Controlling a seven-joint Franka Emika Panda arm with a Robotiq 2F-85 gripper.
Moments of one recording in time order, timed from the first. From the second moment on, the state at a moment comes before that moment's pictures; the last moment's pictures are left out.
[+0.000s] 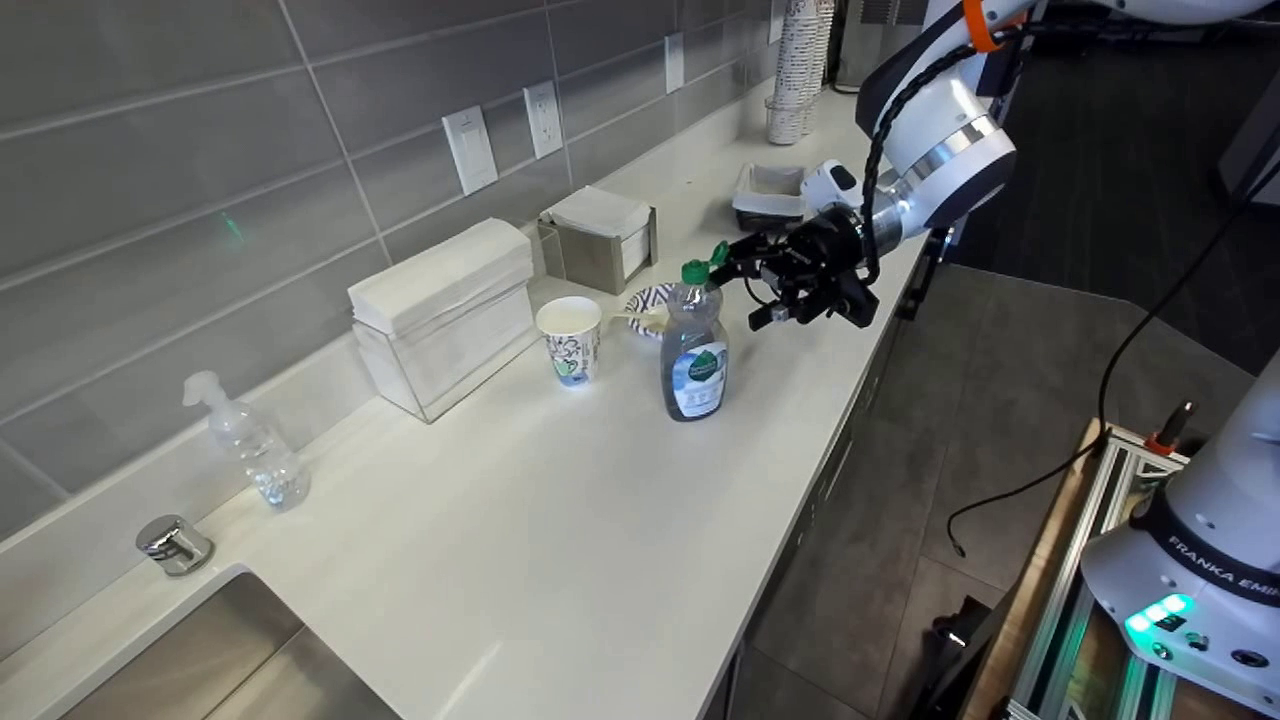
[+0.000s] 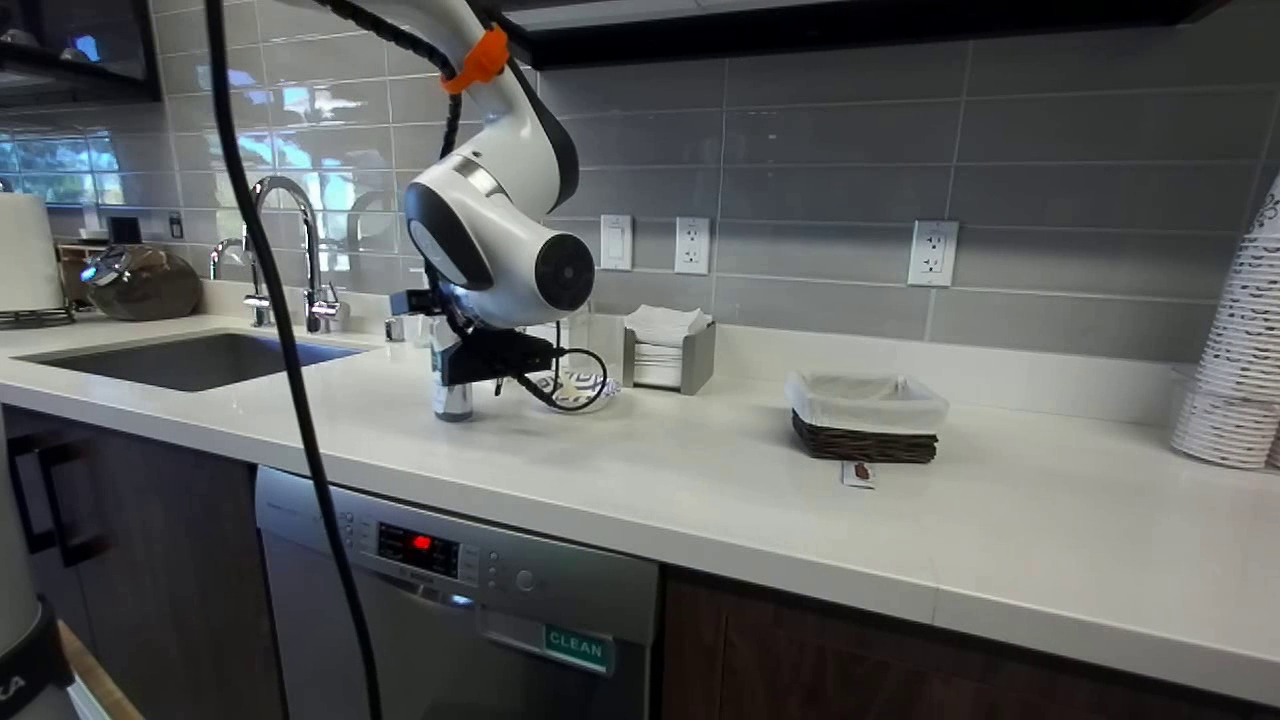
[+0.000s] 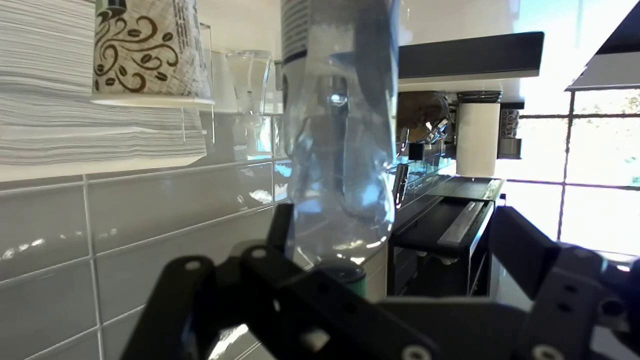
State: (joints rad) arm -0.04 -0.06 -0.10 -2.57 1.57 1.85 -2.50
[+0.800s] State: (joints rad) arm -0.03 0.06 -0.05 -2.53 1.74 1.85 -2.56
